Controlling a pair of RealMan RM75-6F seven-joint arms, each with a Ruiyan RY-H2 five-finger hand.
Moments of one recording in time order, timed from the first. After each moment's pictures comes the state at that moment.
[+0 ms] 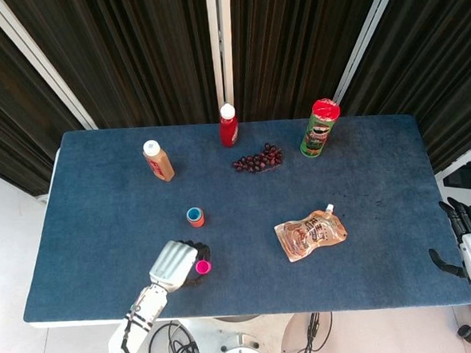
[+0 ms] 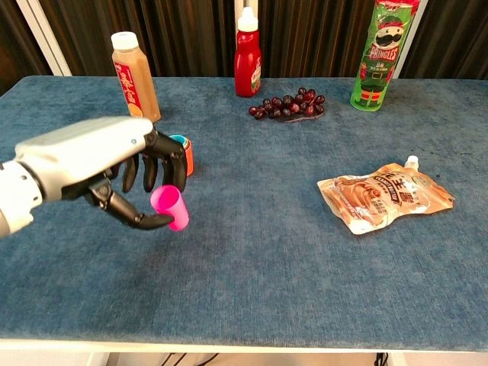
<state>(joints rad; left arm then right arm) -0.55 -1.59 -0.06 -1.85 1.26 1.16 0.51 0.05 -1.07 0.05 -1.54 -1.48 1.44 0.20</state>
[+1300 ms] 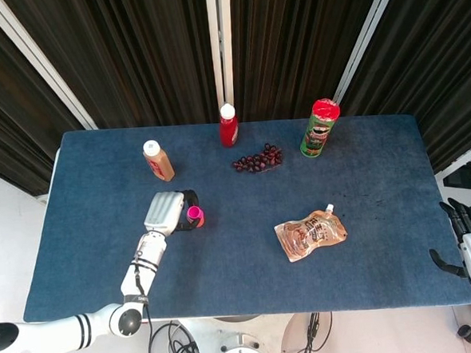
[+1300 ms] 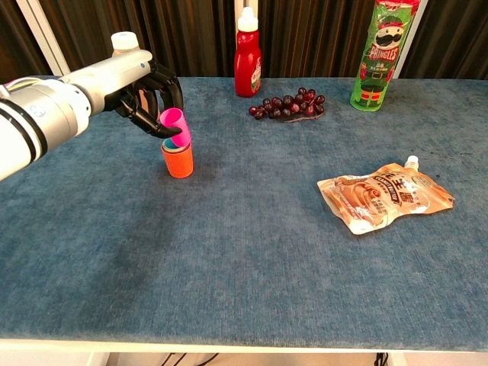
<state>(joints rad) -0.73 -1.69 -0.29 -1.50 1.01 1.06 0.35 0.06 -1.07 0.05 -1.53 -1.47 1.42 0.22</state>
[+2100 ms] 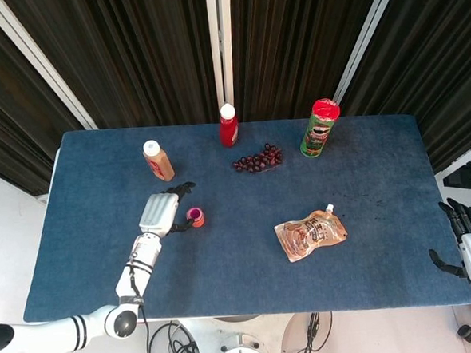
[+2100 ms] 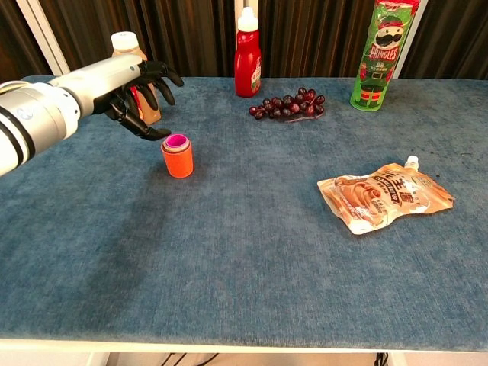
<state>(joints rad) -0.71 -1.67 -0.27 -1.51 1.02 1.08 0.31 0.06 -1.08 0.05 -1.54 -1.47 1.42 0.20</state>
